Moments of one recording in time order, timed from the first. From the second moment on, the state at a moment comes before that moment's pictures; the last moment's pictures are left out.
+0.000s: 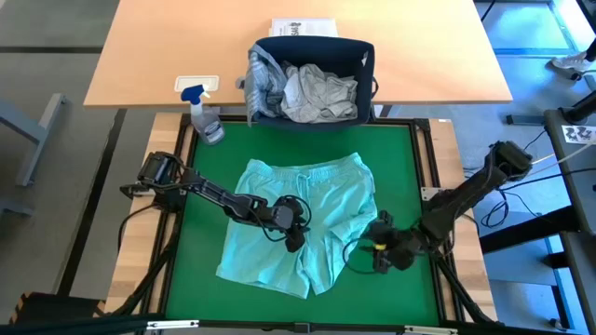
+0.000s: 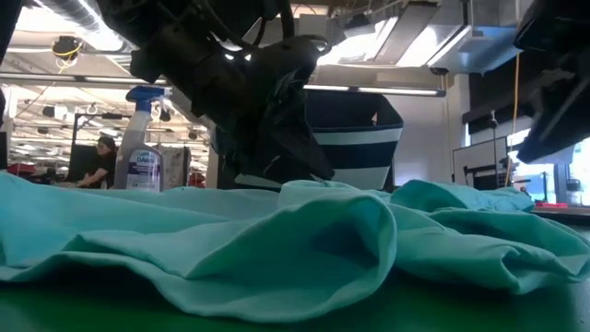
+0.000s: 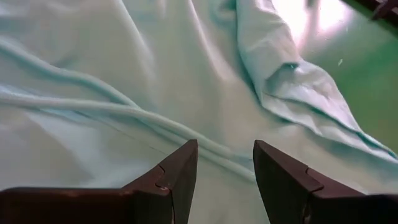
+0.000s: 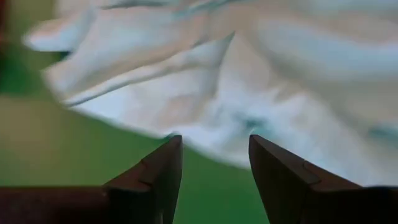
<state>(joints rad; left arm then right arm) -0.20 1.86 0.94 0.22 -0.25 -0.67 0.74 1.29 0.60 -0.28 0.54 0.81</state>
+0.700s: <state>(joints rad) -0.21 1.86 0.94 0.19 -0.27 -0.67 0.57 1.54 0.60 -0.09 0.56 0.54</state>
